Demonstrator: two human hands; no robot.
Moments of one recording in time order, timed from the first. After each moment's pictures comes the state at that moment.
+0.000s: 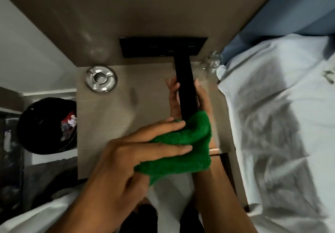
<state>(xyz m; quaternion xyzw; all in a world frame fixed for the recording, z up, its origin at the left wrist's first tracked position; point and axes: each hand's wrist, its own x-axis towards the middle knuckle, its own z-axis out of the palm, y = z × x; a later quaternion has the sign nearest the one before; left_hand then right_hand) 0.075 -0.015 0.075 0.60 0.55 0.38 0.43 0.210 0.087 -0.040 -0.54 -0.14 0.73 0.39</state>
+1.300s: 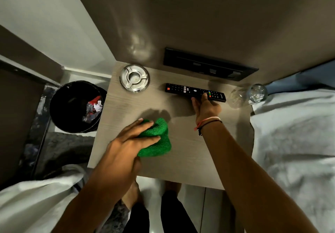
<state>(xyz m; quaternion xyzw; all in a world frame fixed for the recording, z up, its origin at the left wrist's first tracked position) 0.037 -0.016 -0.014 0.51 0.76 0.25 0.32 0.156 0.215 -0.139 -0.68 -0.10 0.63 0.35</state>
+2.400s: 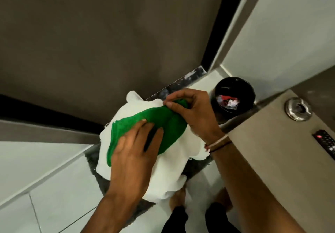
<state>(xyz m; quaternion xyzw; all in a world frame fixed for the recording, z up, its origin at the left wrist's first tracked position) 0.047 -0.440 0.087 0.08 0.97 0.23 -0.03 -0.041 -0.267 0.049 -0.05 -0.72 0.69 -0.03</state>
